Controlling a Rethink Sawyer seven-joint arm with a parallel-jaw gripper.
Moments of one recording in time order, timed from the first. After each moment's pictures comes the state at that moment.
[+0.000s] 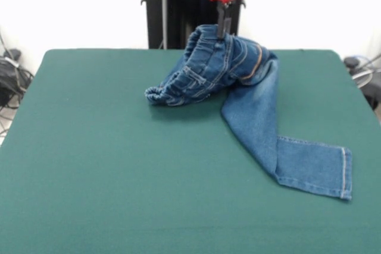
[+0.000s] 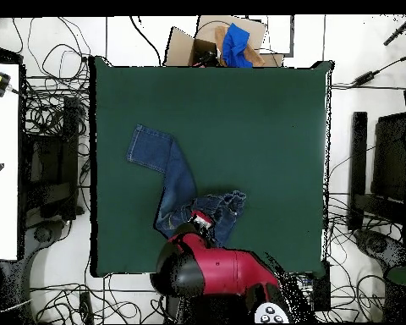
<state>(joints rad) -0.28 -0.93 0.05 2.23 -0.29 0.05 0.73</state>
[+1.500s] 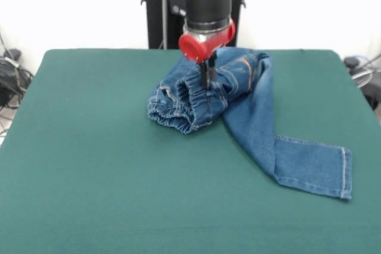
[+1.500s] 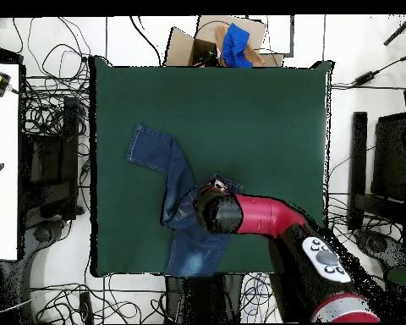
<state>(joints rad) -0.55 -0.67 0.29 1.96 -0.28 0.32 0.73</state>
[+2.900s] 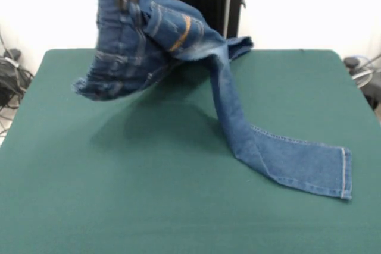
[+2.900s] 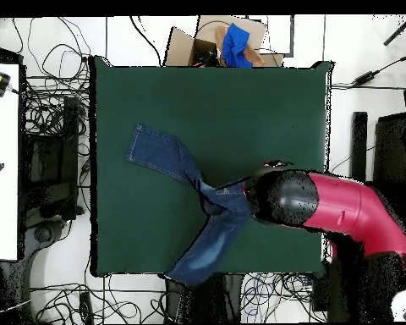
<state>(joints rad) -0.66 -1.04 0.33 1.80 -0.28 0.82 0.73</state>
